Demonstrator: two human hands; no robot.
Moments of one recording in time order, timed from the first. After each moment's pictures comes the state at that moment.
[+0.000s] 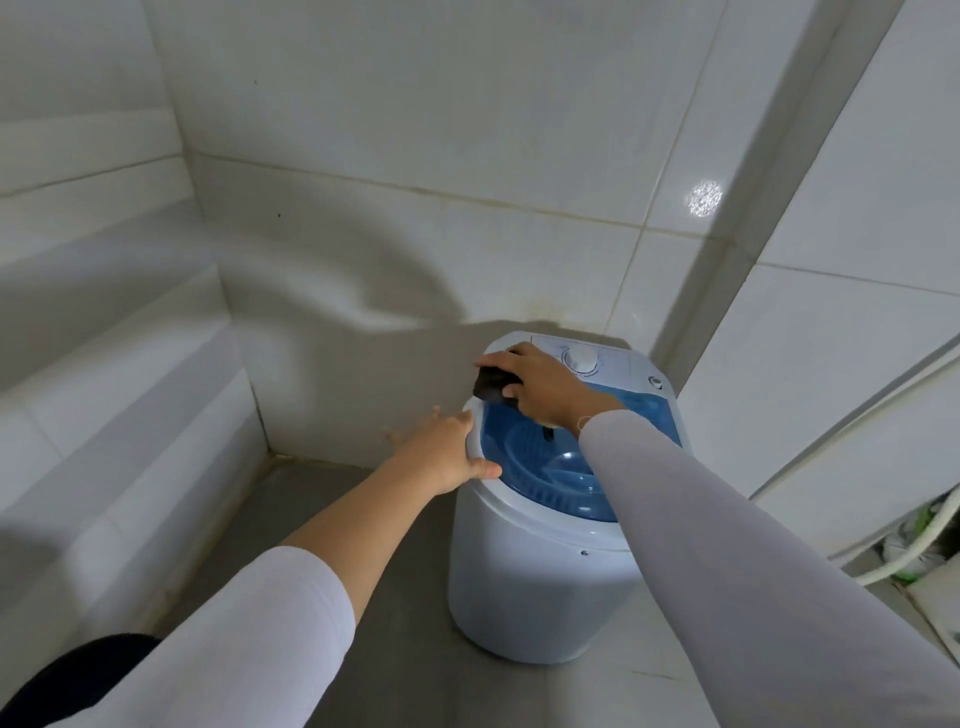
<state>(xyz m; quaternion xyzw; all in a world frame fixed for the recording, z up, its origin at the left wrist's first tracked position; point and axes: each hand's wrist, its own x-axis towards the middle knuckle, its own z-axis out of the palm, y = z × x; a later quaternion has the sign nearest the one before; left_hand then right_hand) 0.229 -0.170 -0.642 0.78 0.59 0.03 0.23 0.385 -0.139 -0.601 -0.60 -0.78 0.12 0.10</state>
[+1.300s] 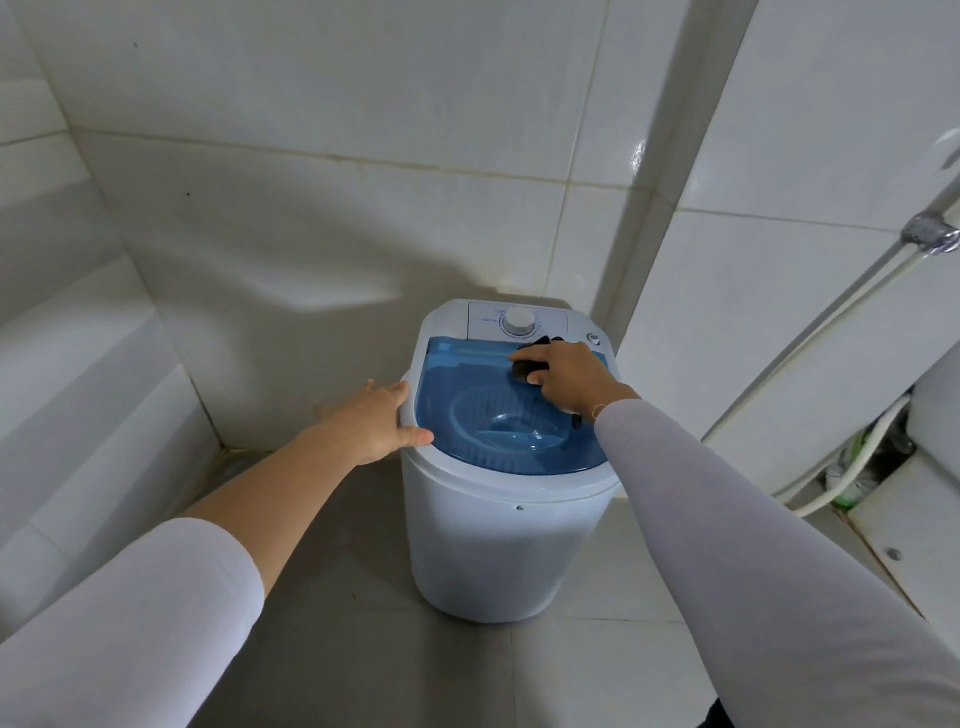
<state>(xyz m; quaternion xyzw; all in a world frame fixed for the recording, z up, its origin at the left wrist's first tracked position) 0.236 -0.178 -0.631 0.77 0.60 -0.04 0.19 0.474 -0.179 -0.618 -0.71 -0.69 0.09 0.12</state>
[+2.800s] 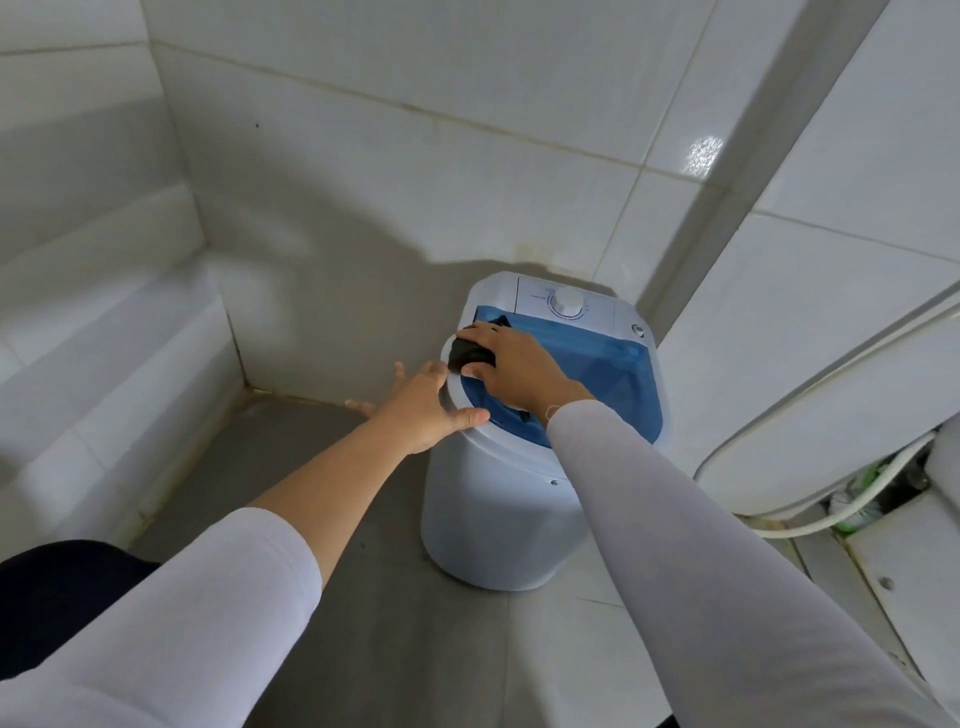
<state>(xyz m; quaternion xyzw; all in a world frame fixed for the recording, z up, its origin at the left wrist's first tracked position) 0.232 -0.201 -0.658 0.72 0.62 0.08 0.31 0.370 -0.175 -0.629 -0.62 -0.77 0.12 0.10</state>
